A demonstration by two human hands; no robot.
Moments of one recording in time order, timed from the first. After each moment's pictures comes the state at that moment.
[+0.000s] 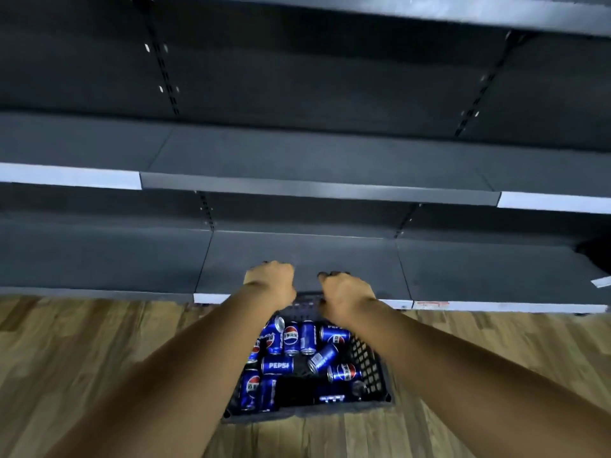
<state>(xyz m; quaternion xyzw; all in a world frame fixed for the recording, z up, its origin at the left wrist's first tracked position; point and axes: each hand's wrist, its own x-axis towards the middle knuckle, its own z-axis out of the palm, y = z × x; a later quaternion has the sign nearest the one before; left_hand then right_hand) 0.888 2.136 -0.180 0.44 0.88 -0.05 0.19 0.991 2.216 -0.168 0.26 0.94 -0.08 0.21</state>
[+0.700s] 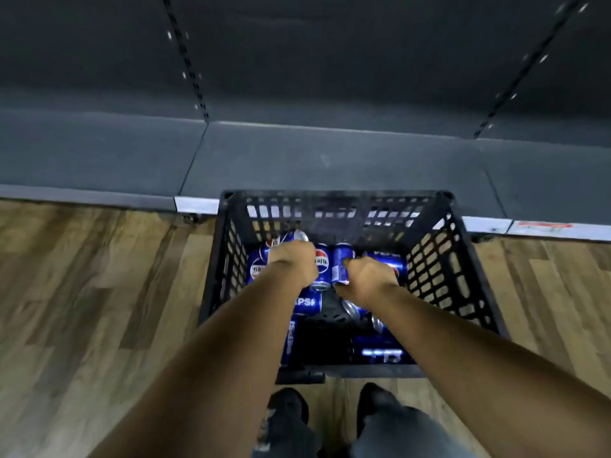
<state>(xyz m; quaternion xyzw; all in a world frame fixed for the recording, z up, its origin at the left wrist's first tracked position) 0.878 2.154 -0.613 0.37 0.89 -0.05 0.26 0.980 2.234 -0.612 0.30 0.92 -0.11 0.24</state>
